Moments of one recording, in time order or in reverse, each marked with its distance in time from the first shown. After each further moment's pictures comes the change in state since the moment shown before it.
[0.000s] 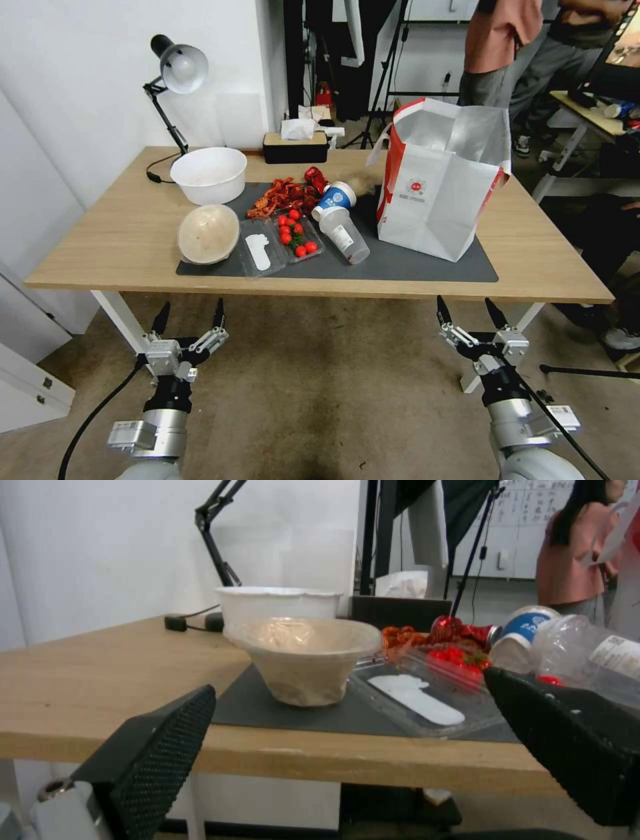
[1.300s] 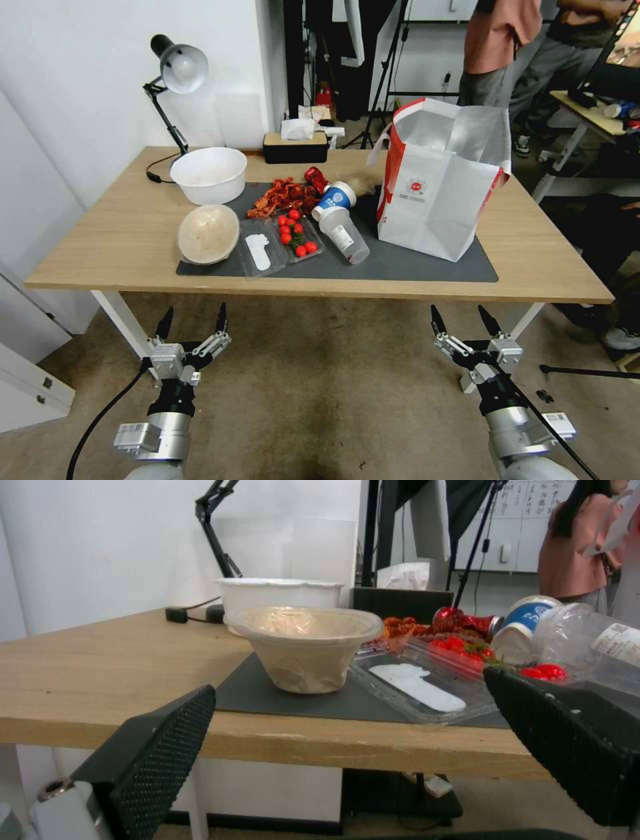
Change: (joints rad) left arm 0.002 0.000 0.012 0.016 0.007 -0.002 -0.010; right arm -0.019 -0.003 -0.004 -0.016 -0.008 0.009 -0.038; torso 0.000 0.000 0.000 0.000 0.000
